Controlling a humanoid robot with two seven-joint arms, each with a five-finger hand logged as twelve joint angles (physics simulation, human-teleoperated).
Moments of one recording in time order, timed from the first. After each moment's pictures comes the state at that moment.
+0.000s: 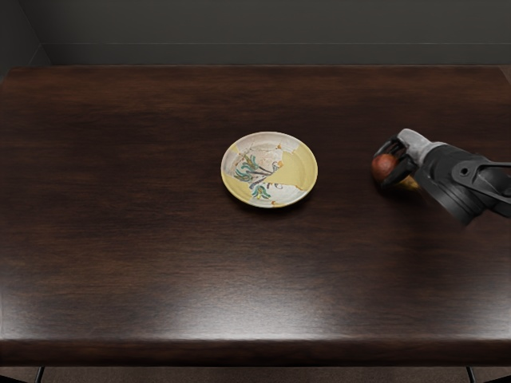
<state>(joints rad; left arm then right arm) 0.00 0.00 0.17 -0.31 0.16 0.18 0.23 1.20 -0.61 -0.07 1.35 -0.62 -0.44 -0.57</state>
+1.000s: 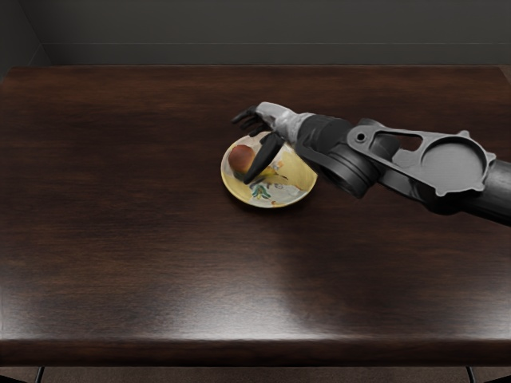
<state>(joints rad) 0.00 0.00 0.17 -0.31 0.16 0.18 0.23 1.23 -0.25 0.25 1.30 -0.63 -0.24 -0.56</state>
